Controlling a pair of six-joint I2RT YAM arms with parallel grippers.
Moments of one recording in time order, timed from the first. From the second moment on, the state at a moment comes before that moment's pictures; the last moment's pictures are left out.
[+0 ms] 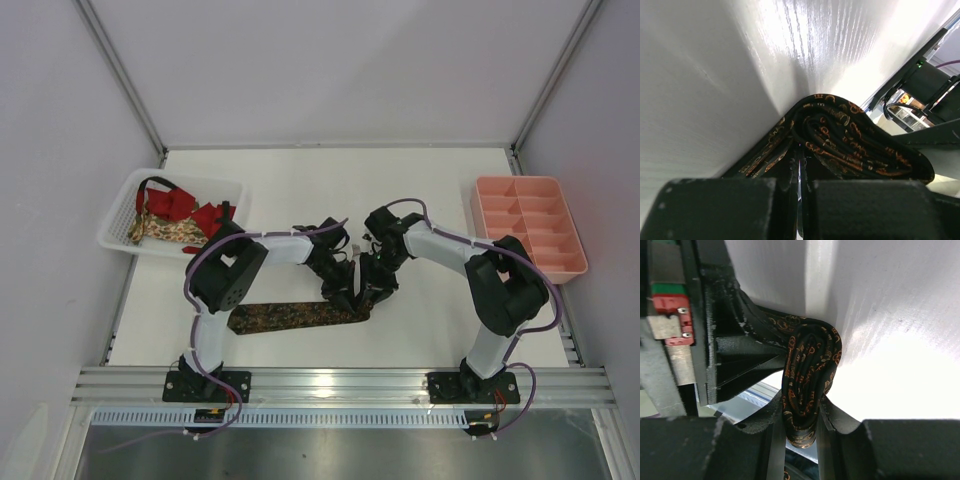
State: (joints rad) left arm -0.73 2.06 1.24 -0.49 0.76 -0.62; right arm 0.60 1.75 1.14 -0.82 -0.46 0.56
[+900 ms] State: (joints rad) left arm -0.71 2.01 1.19 -0.50 0.71 -0.60; right arm 0.70 1.82 1.24 -0.88 -0.36 0.58
